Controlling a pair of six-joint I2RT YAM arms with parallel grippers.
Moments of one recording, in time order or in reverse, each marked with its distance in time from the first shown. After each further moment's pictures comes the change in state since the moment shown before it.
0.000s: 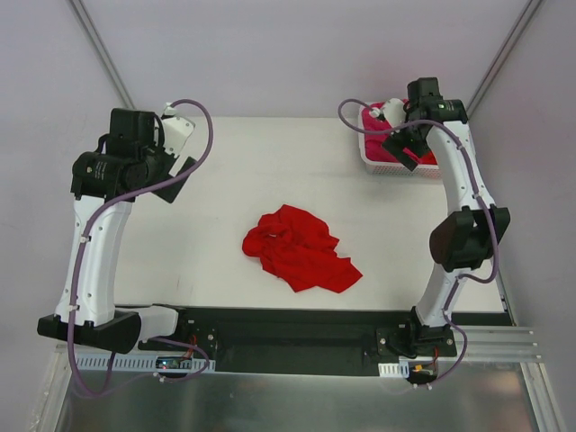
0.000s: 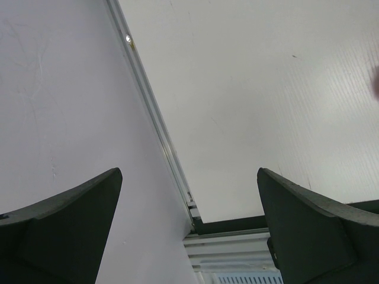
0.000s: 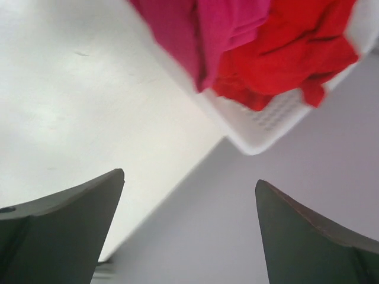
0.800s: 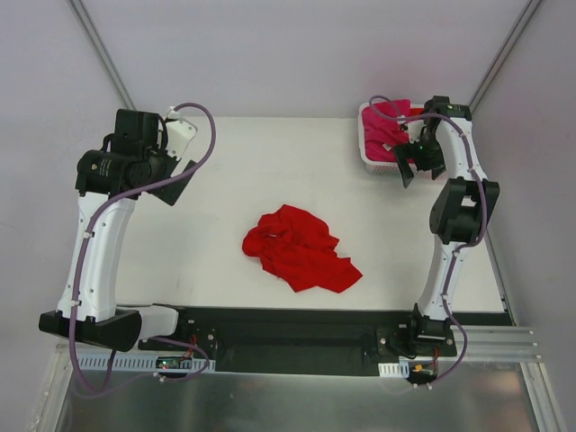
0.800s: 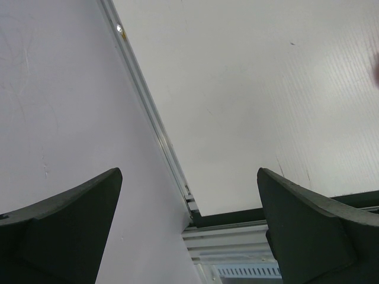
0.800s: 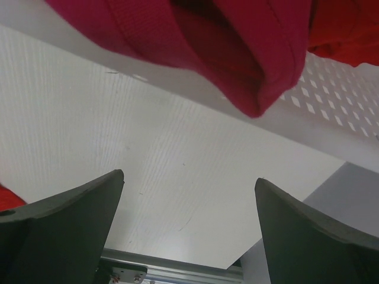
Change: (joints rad) left arm 0.000 0.008 -0.026 -0.015 -0.002 0.000; right arm -0.186 0.279 0.117 -0.191 -0.261 0.450
